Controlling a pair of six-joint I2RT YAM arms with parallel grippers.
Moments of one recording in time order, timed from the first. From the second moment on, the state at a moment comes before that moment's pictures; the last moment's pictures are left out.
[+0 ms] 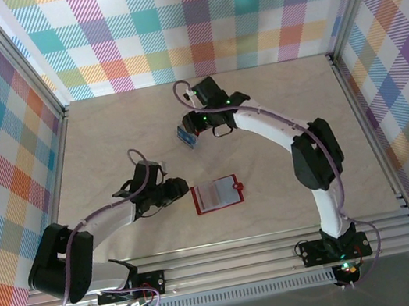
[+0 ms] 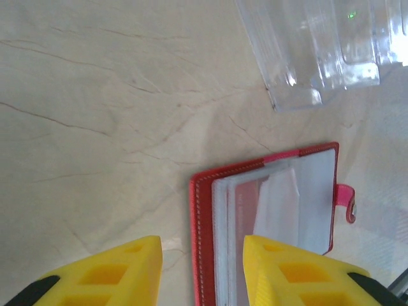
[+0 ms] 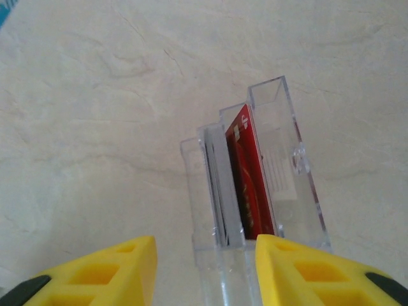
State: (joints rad) left arm -0.43 1.35 0.56 -0.10 0.34 -0.77; right arm 0.65 2.04 1.79 -0.57 -0.13 0.25
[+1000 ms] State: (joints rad) left arm -0.32 1.90 1.03 0.03 0.38 -0.95; right arm 0.62 2.24 1.99 -0.66 -0.18 0.07
